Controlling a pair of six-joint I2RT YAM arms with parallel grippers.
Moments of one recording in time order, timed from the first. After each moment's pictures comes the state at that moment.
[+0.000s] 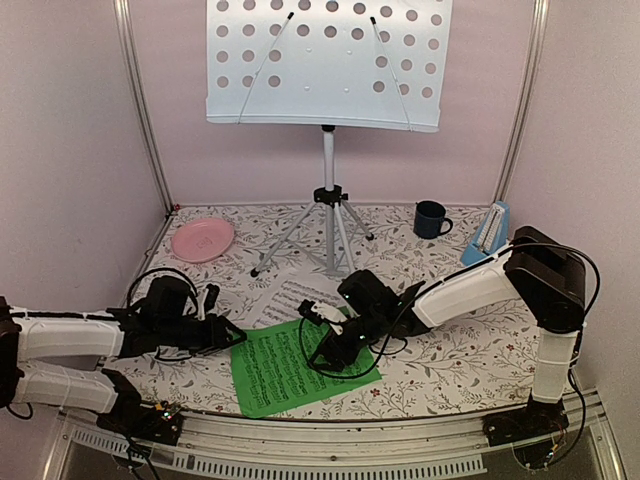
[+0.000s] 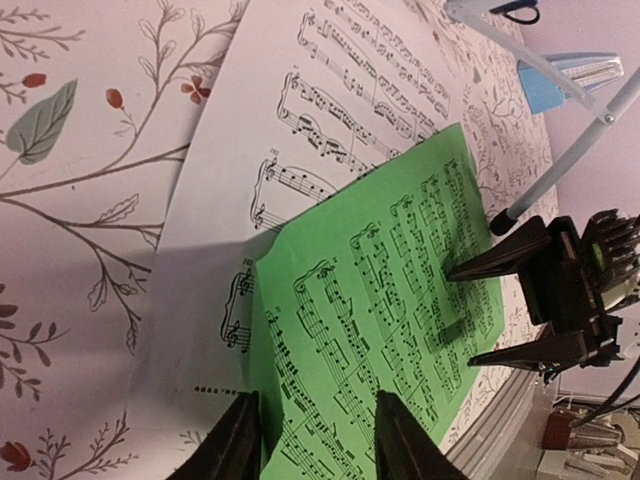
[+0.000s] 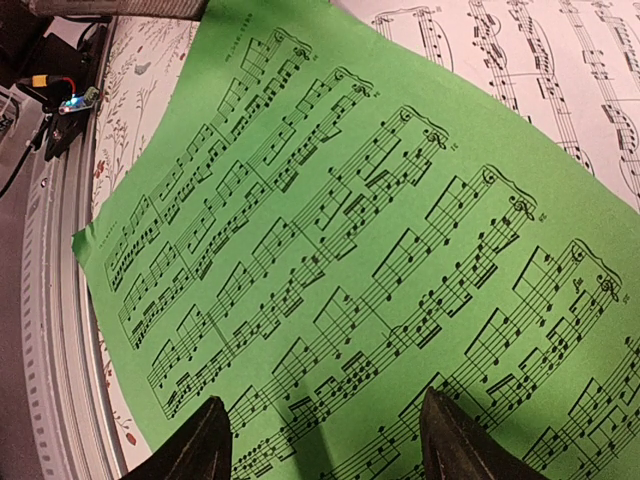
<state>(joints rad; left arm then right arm) -0.58 1.07 0.30 0.03 0.33 -0.77 1.03 1.96 1.06 0.05 -0.43 0.10</state>
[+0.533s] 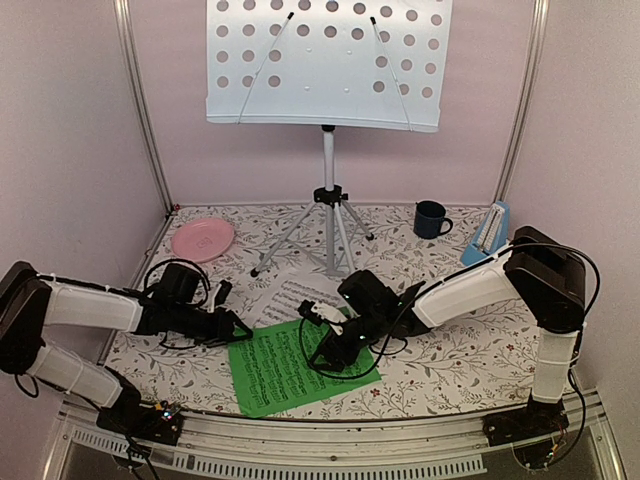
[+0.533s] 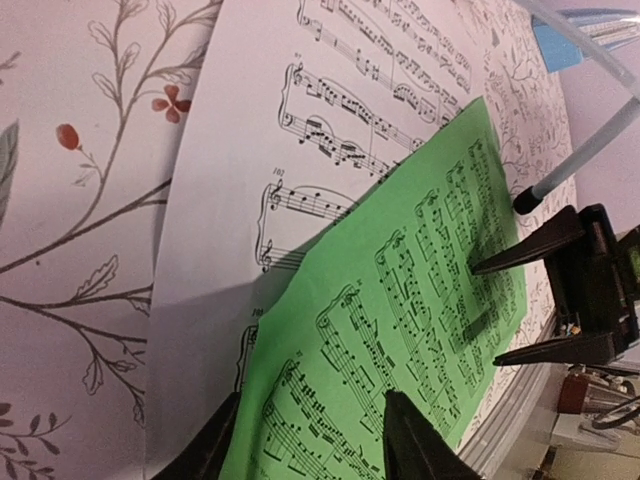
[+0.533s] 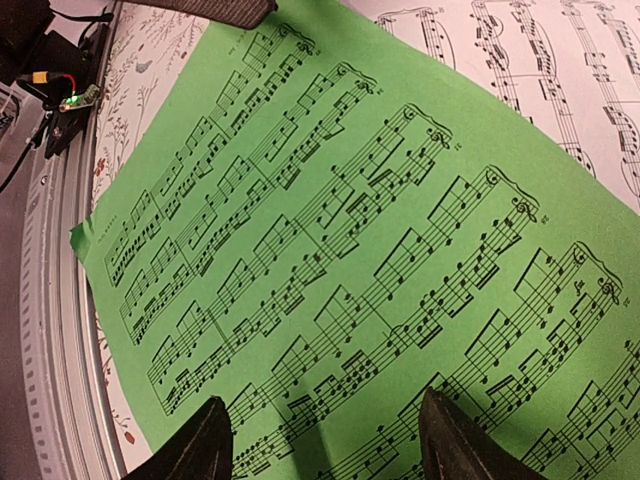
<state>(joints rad) -0.49 1.33 0.42 0.02 0.47 -0.60 1.03 1.96 1.05 0.05 -0.43 0.09</state>
